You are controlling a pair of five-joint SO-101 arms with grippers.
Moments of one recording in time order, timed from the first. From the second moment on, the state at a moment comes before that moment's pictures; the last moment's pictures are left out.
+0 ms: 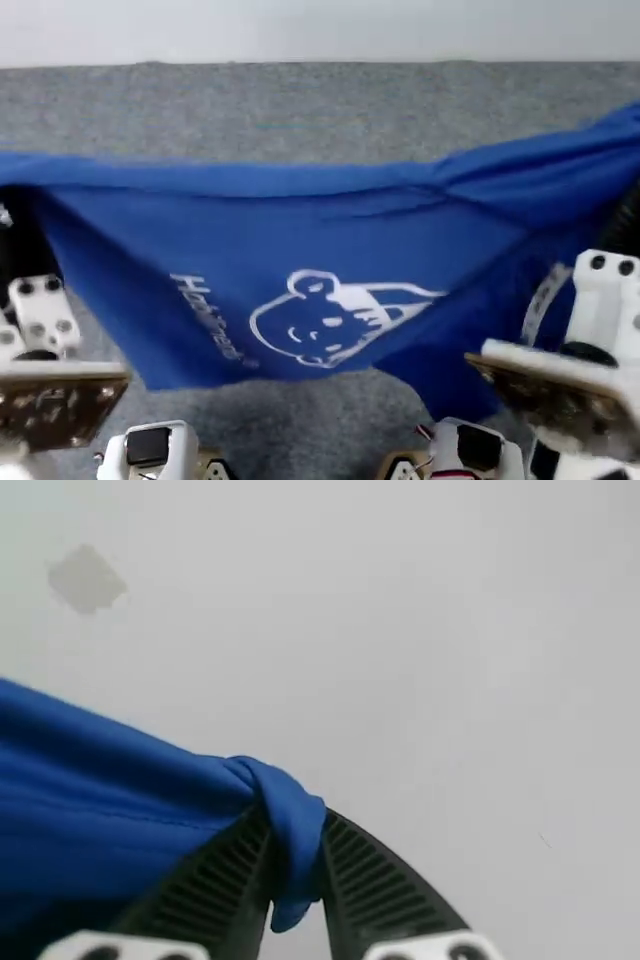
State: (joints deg) left arm -12.5 -52.6 -22.2 85.5 -32.7; right arm 16.5 -47.7 -33.8 72.4 46.6
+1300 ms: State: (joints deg) left arm -12.3 -7.9 19.2 29.2 -39.6; right arm 10.5 -7.5 13.8 21.2 46.9
